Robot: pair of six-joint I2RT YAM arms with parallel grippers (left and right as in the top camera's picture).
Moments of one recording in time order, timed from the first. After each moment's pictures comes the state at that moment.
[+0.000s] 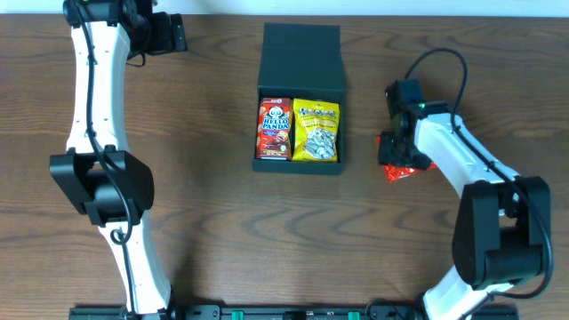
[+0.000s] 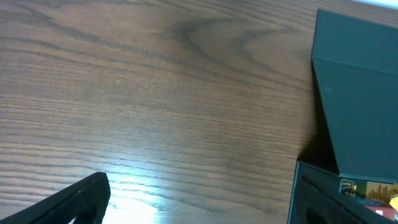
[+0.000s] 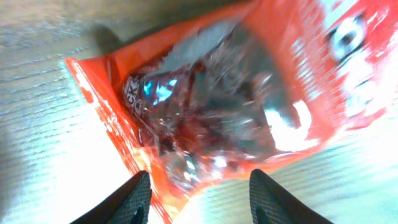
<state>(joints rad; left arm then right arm) 0.06 2.23 2.36 -1.24 0.15 -0.08 0.14 1.84 1.23 -0.89 0.20 0.32</state>
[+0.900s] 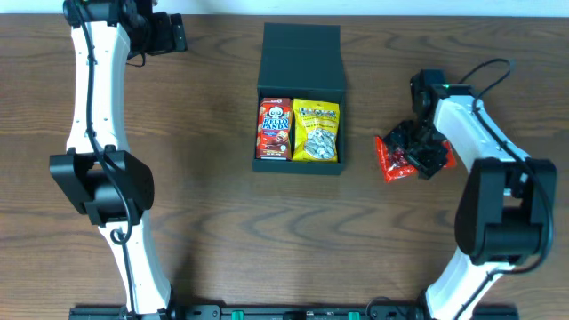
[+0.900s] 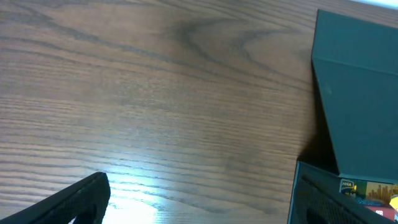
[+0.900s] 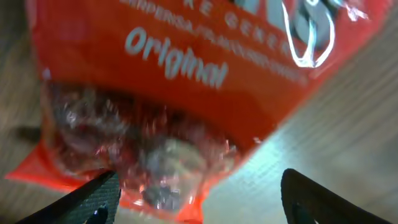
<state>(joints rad) 0.06 2.23 2.36 -1.24 0.15 -0.08 0.01 1.97 1.36 -1.02 0.02 0.93</state>
